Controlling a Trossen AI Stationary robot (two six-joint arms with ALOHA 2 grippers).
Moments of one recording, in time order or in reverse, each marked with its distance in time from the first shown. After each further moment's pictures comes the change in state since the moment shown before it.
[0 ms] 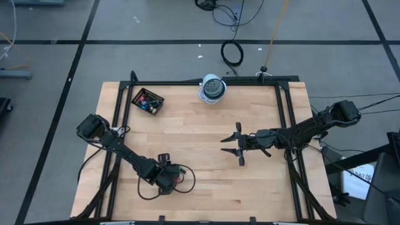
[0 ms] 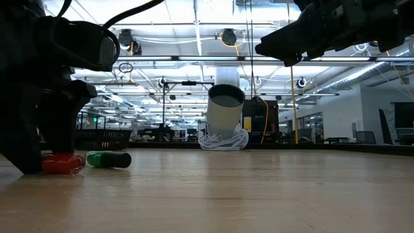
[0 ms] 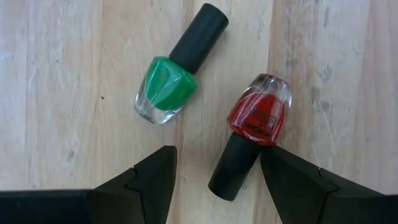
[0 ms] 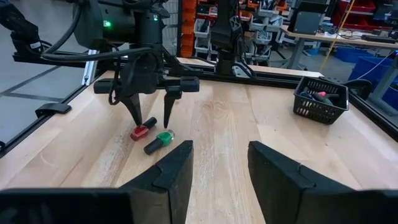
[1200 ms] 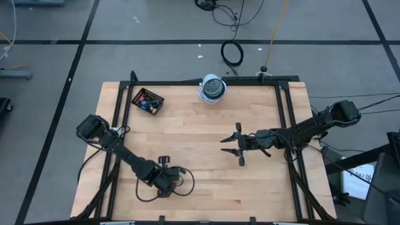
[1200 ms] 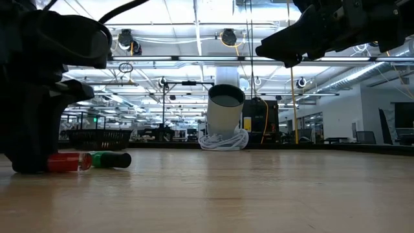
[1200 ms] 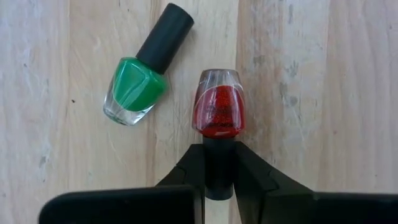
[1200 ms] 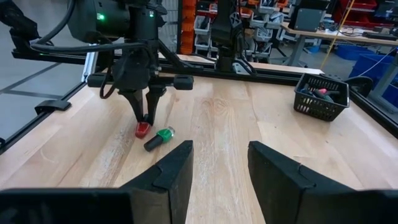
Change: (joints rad) left arm -0.013 -0.004 -0.003 -0.016 0.028 0.008; right arm 0.000 0.000 0.000 -0.013 0.000 0.002
